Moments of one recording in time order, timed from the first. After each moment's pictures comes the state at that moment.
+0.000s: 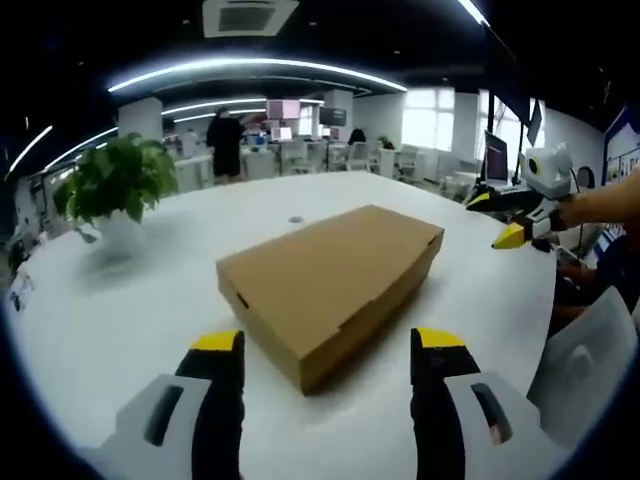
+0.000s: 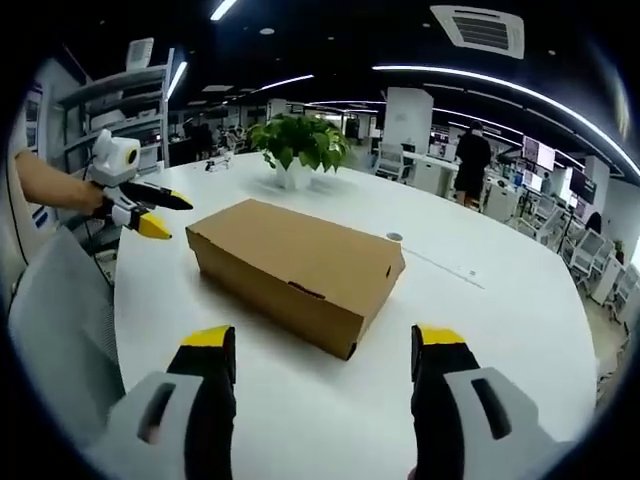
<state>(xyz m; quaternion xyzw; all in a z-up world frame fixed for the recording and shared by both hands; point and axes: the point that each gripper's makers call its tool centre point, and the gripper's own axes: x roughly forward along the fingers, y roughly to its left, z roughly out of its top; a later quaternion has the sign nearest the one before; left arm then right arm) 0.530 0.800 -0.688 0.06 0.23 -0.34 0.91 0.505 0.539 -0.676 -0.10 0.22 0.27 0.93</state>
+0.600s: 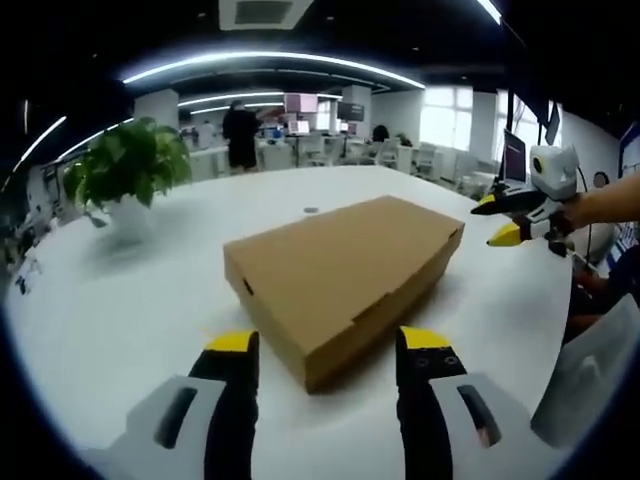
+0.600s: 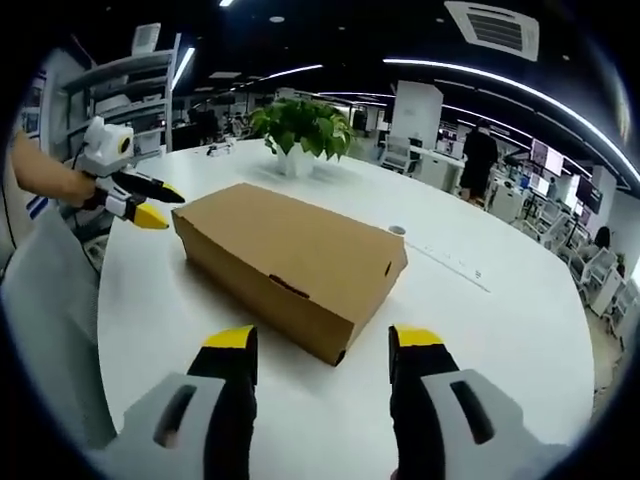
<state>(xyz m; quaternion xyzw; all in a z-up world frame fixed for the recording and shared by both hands) 0.538 0.800 -0.706 0.05 0.24 -0.30 0.92 0.531 0.538 -0.696 -0.12 0.24 0.28 0.92</state>
